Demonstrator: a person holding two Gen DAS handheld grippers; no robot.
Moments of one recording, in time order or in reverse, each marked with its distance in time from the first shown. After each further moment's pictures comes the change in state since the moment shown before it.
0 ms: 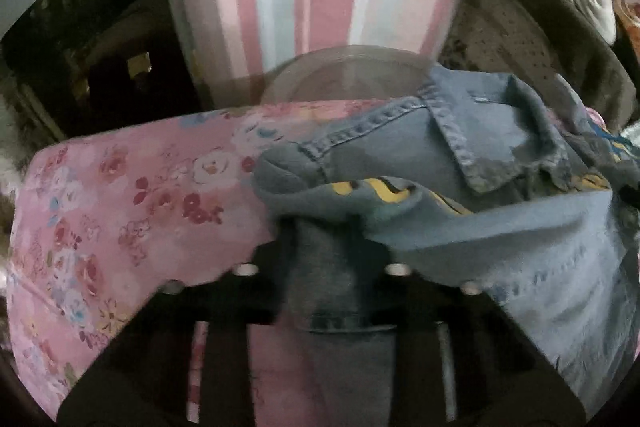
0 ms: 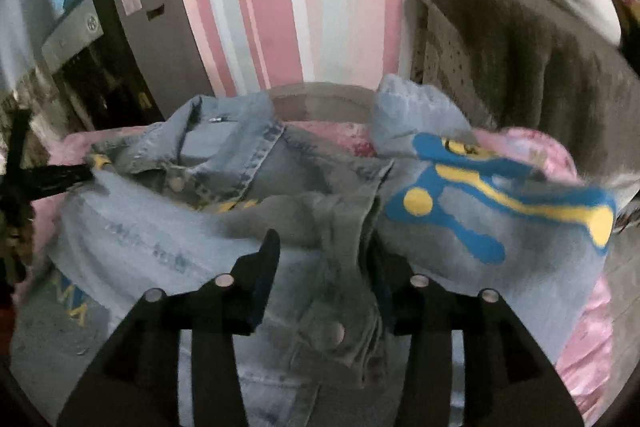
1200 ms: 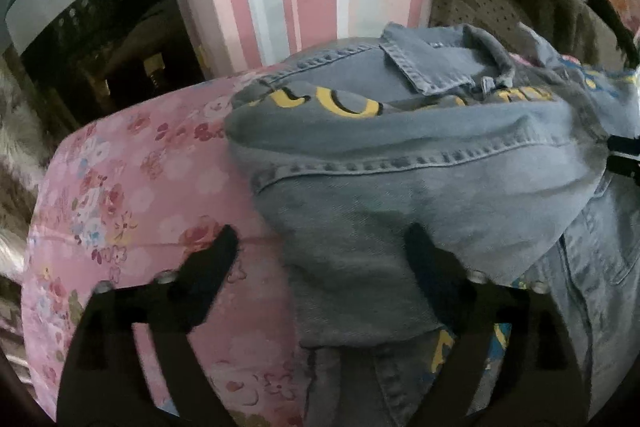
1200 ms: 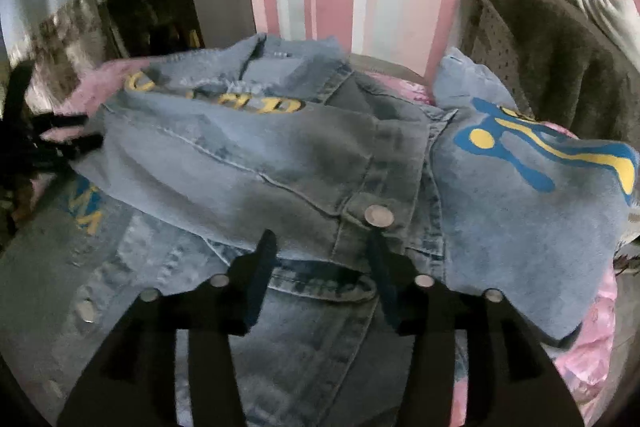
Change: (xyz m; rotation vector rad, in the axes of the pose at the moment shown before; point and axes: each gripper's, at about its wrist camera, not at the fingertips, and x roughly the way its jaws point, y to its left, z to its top) left arm -0.051 -0.029 -0.078 0.096 -0.046 0.051; right arm -0.015 0.036 -0.037 -0.181 0.057 0.051
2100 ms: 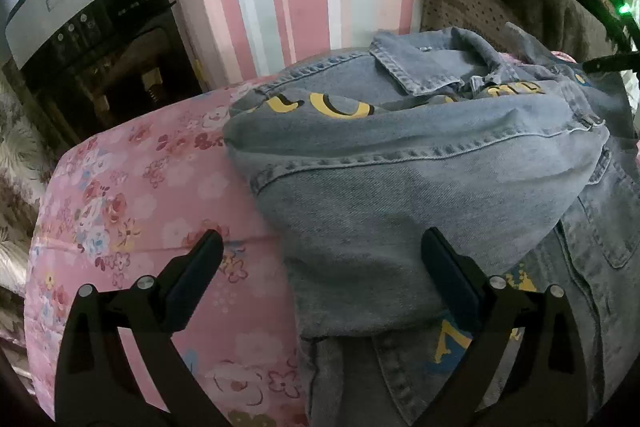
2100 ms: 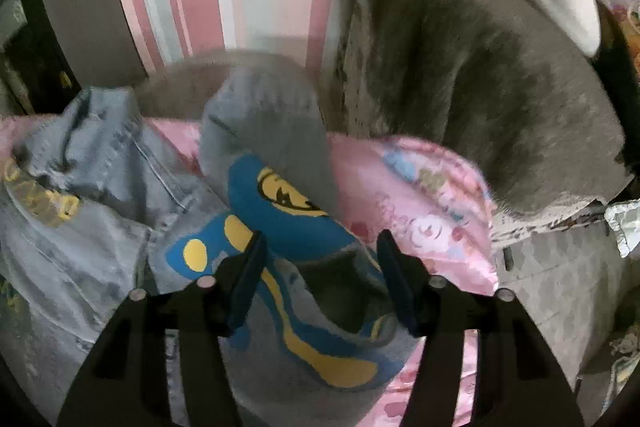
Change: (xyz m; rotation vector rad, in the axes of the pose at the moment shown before) left arm -0.002 -0.004 -0.007 0.055 -0.045 0.002; right arm 0.025 -0.153 0.073 0.129 0.157 -0.252
